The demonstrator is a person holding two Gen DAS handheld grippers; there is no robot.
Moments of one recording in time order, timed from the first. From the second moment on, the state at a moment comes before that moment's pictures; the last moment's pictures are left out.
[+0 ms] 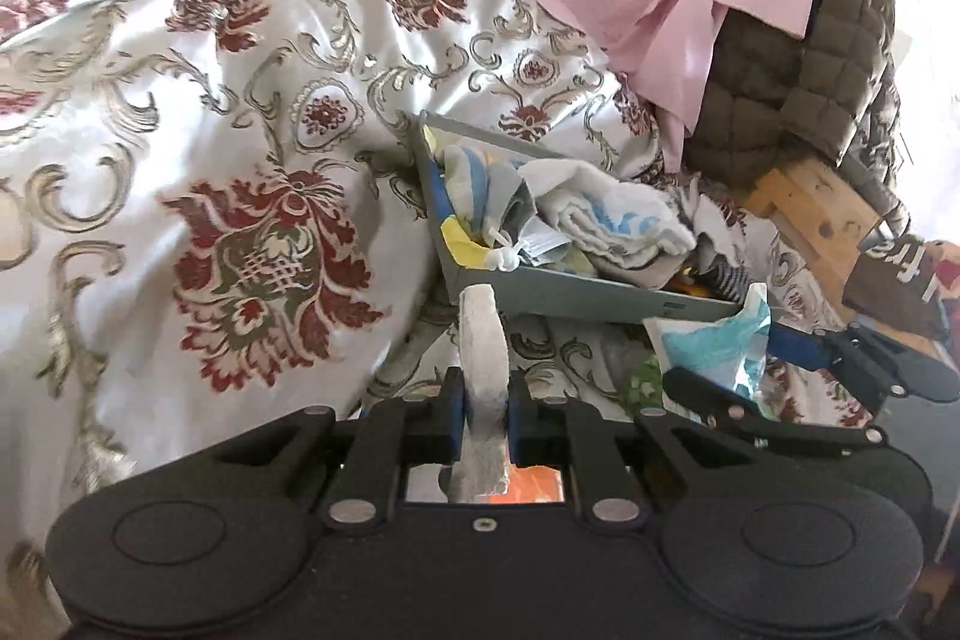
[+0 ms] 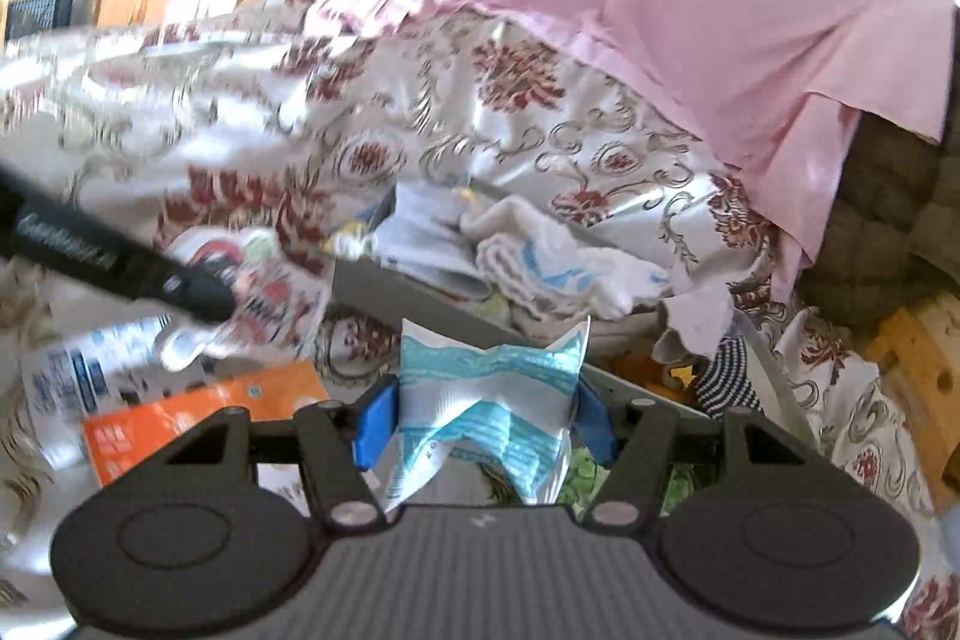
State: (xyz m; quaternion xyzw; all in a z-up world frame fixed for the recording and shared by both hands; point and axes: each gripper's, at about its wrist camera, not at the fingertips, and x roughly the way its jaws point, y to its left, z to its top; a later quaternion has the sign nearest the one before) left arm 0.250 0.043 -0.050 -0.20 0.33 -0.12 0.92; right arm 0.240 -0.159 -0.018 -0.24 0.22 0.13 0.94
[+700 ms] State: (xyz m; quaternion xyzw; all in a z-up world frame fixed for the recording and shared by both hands) left arm 0.385 -0.057 0.043 -0.21 0.25 -0.19 0.93; right arm 0.336 -0.287 0.035 0.02 0.14 0.03 0.99
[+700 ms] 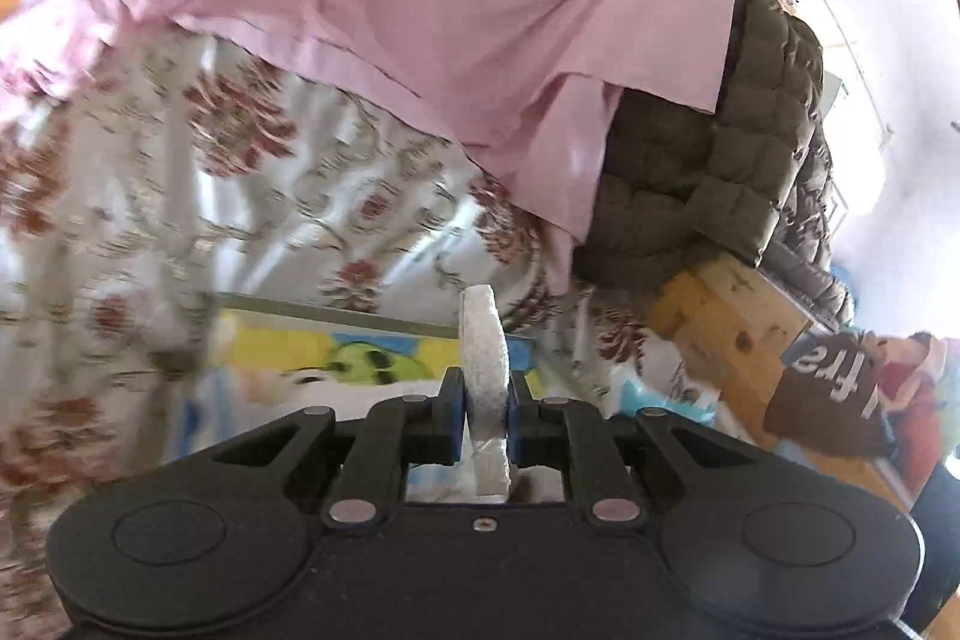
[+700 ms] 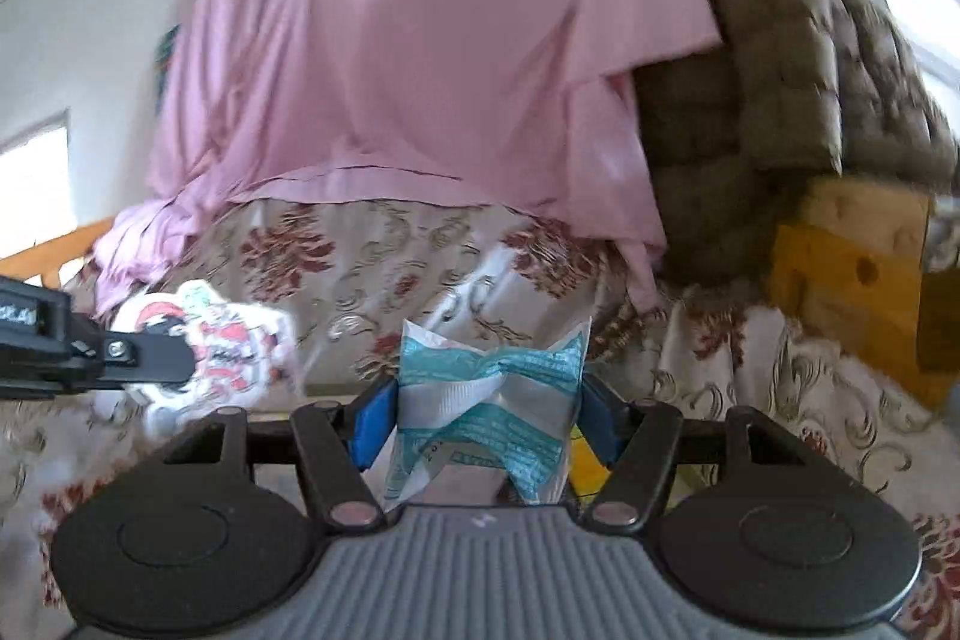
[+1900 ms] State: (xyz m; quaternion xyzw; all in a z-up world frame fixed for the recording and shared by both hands) left arm 0.442 -0.082 0.009 -0.21 0.34 -0.15 0.90; right arm 0.397 -0.315 0.012 0.06 0.22 0.01 0.97
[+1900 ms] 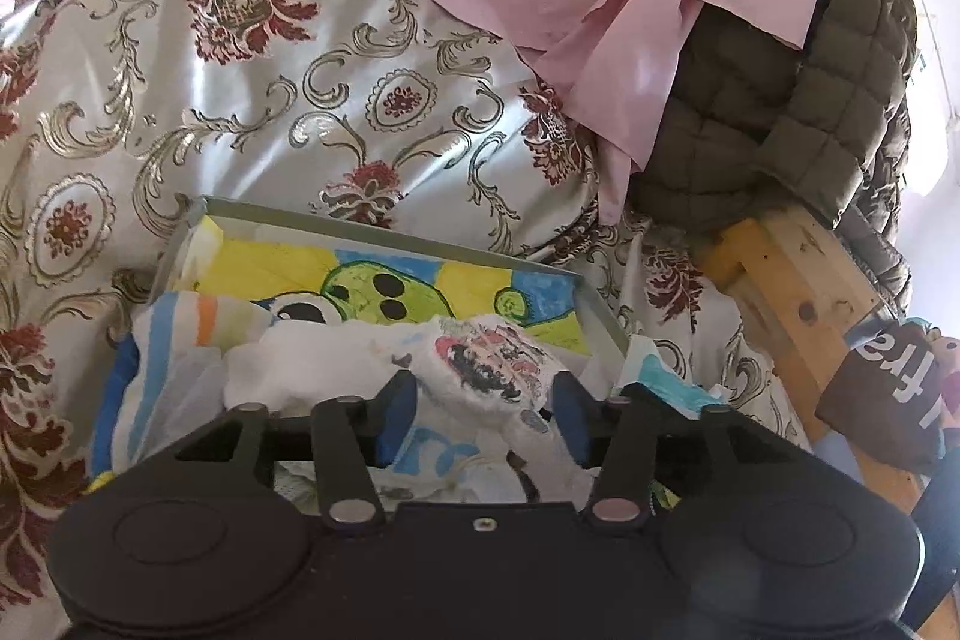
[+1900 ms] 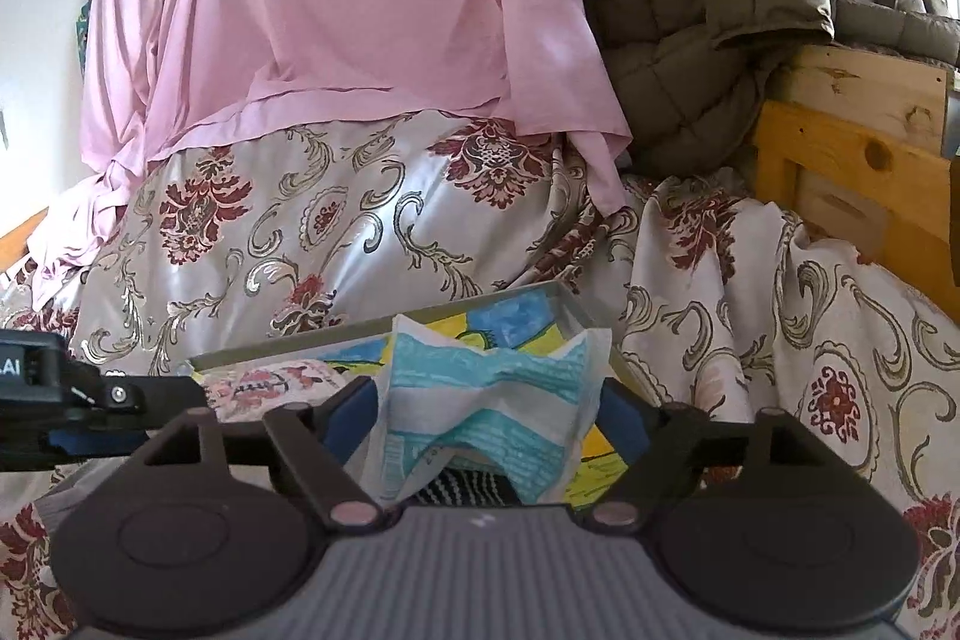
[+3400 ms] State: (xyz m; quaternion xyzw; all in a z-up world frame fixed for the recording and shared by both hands) left arm 0.211 -0.056 0.074 -0.08 0.16 -0.04 0.98; right arm 0.163 -0.289 0.065 0.09 0.10 0.00 0.99
